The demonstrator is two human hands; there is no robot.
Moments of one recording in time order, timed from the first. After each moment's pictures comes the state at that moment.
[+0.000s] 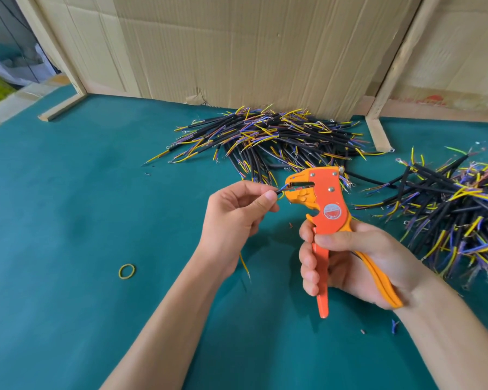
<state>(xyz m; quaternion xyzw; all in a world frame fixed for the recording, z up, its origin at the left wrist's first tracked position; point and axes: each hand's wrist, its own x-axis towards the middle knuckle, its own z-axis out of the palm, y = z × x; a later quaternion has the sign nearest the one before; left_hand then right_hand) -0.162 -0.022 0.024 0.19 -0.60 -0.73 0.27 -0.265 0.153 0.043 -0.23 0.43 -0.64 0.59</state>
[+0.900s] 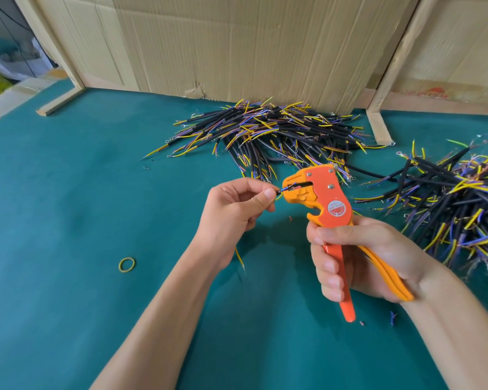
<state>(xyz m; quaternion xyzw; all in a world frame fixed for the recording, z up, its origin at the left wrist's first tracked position) -0.159 -0.026 0.025 0.17 -0.62 -0.73 0.24 -0.271 0.160 0.039 -0.24 0.44 -0.60 0.63</state>
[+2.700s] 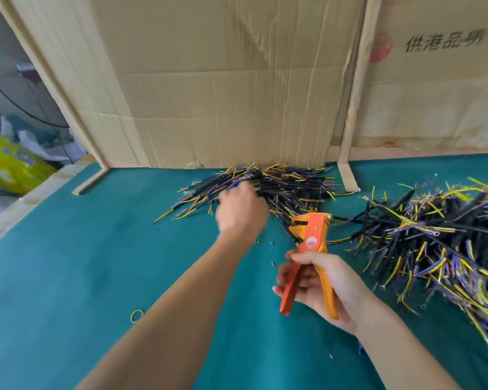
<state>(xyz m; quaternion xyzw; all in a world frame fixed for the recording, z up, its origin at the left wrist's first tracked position) -0.261 -0.038 0.070 0.39 -0.90 -0.12 0.16 -0.261 0.150 0.038 -0.04 0.43 -0.75 0.51</state>
